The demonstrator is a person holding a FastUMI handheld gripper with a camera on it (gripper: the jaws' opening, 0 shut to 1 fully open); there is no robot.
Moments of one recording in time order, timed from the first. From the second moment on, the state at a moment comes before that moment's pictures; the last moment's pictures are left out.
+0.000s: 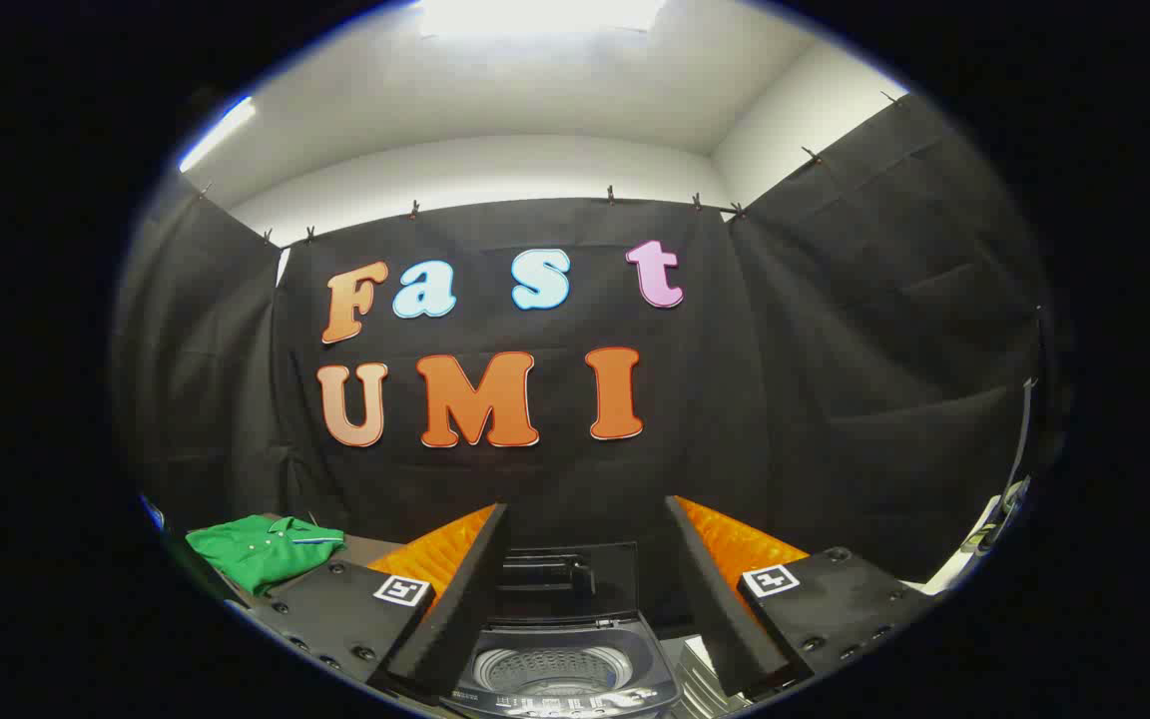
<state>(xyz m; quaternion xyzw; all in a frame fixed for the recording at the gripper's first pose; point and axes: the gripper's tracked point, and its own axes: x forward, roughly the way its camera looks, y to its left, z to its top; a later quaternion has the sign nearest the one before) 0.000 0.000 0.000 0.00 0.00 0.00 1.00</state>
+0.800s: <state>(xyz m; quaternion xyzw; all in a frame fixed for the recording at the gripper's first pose) 0.003 0.011 0.004 0.00 0.00 0.01 1.00</state>
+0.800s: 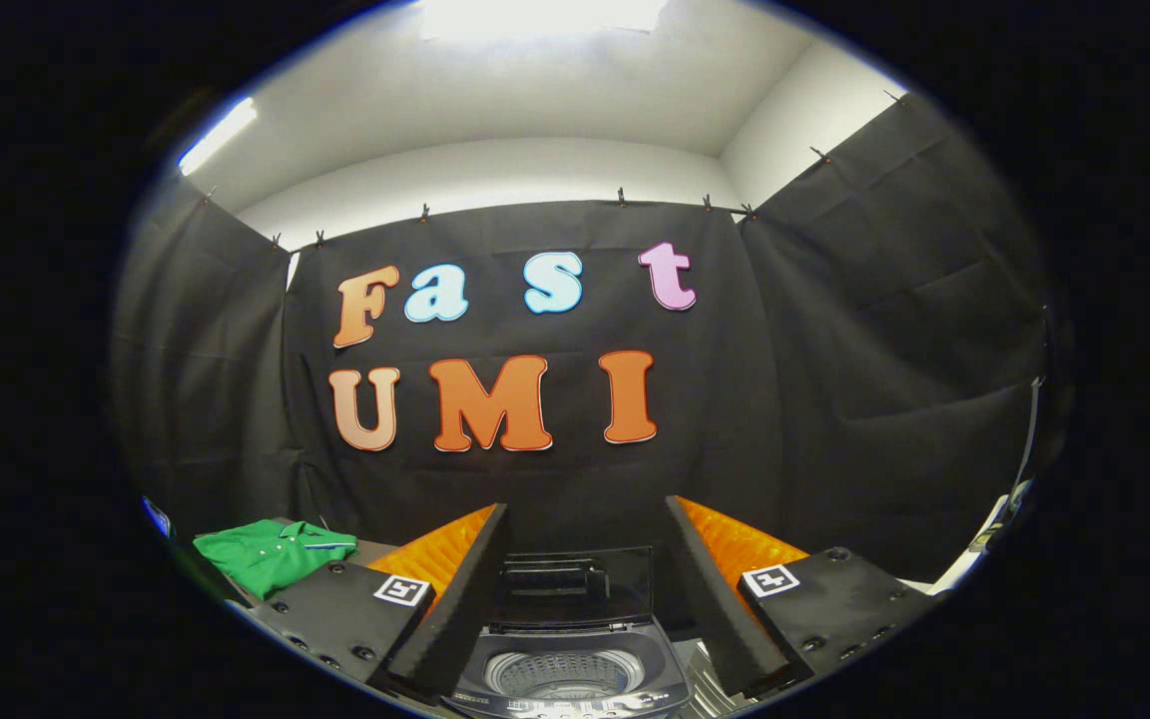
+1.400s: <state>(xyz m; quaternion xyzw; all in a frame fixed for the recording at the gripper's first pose) -0.003 0.022 0.000 0.01 0.01 0.01 1.00</state>
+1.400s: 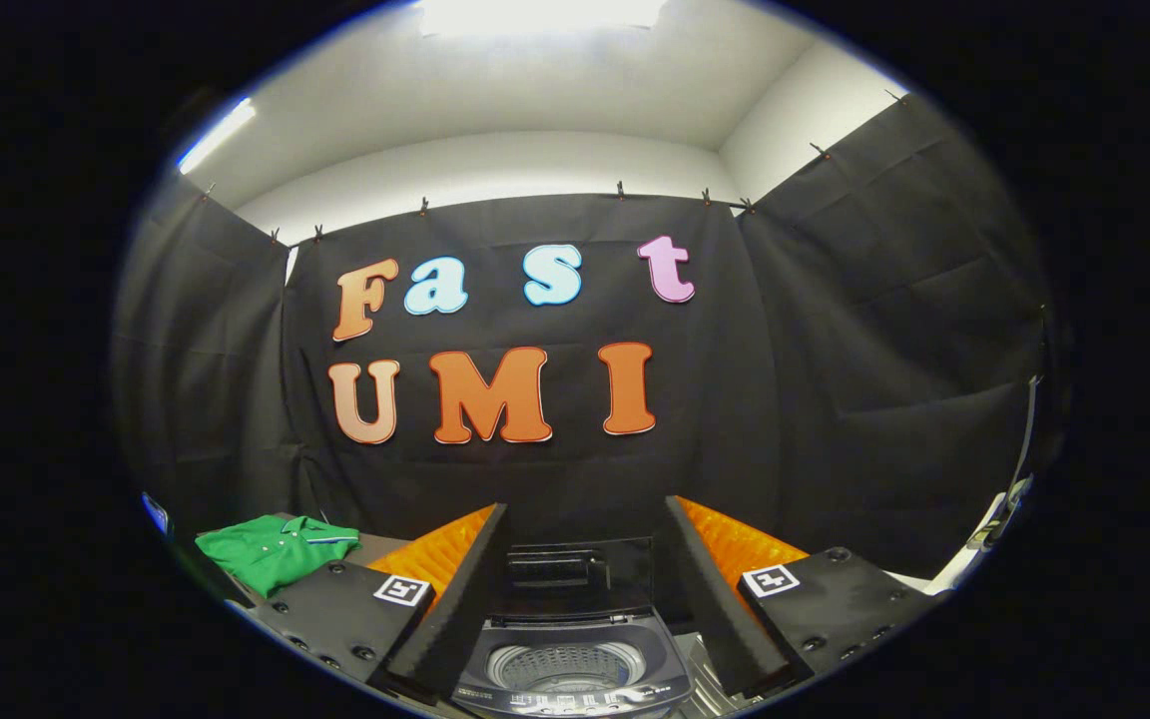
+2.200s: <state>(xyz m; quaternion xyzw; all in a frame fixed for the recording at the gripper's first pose) 0.048 0.148 0.006 0.07 0.02 0.15 0.99</state>
